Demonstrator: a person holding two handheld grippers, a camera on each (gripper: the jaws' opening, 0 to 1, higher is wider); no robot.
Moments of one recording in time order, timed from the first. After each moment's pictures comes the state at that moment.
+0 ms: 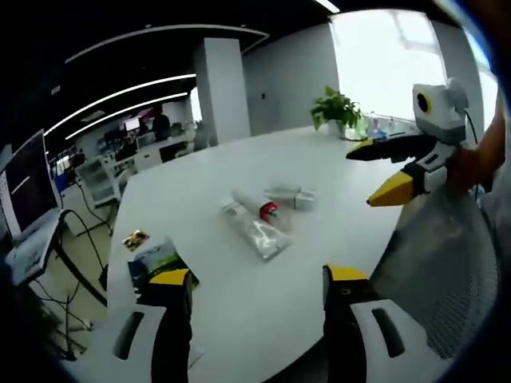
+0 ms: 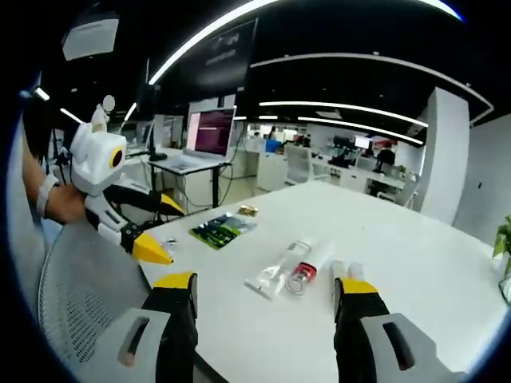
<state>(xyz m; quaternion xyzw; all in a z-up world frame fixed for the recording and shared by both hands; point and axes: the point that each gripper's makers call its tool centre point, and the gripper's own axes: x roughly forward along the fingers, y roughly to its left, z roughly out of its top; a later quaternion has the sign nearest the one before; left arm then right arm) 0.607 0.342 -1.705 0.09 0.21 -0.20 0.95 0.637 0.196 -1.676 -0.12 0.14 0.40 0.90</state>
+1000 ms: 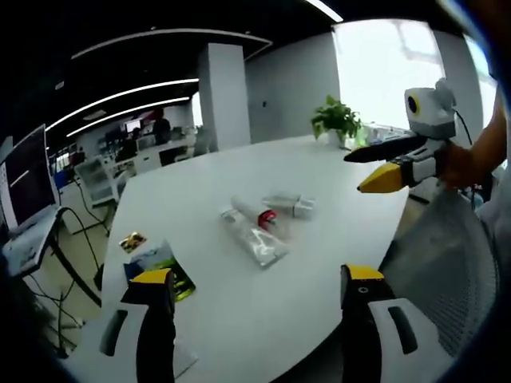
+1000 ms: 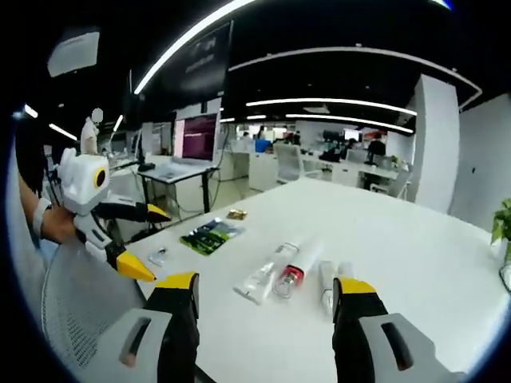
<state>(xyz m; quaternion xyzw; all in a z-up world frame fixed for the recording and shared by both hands) 0.610 0.340 -1.702 0.07 0.19 -0.20 0.96 0.662 0.184 -1.659 -0.13 0.14 0.39 0.90</state>
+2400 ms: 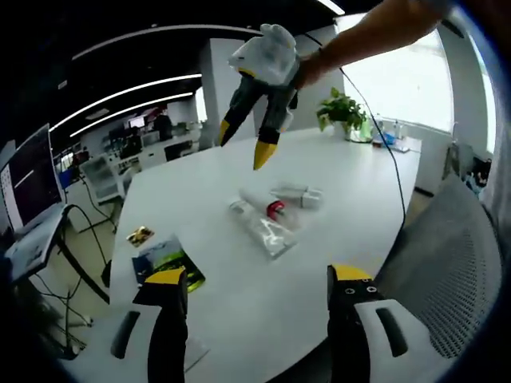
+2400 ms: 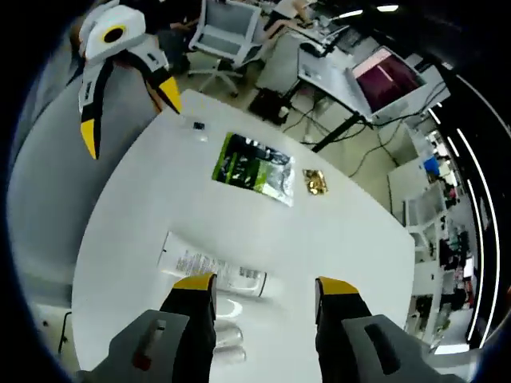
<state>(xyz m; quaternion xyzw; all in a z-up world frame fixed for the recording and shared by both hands) 0.609 0.353 -1.710 0.09 0.21 -0.18 0.96 0.788 0.316 -1.695 -0.61 0.13 0.62 0.47</state>
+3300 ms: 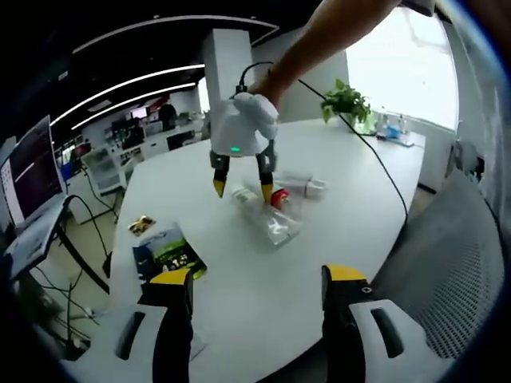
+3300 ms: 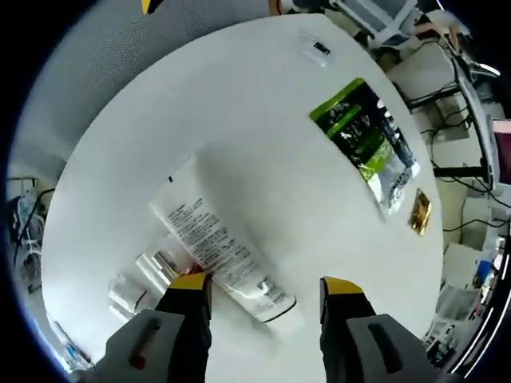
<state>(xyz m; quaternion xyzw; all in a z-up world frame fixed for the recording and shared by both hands) 0.608 0.359 -1.721 0.09 0.24 -0.17 0.95 0.798 0.313 -1.799 -0.73 0.10 0.65 0.19</state>
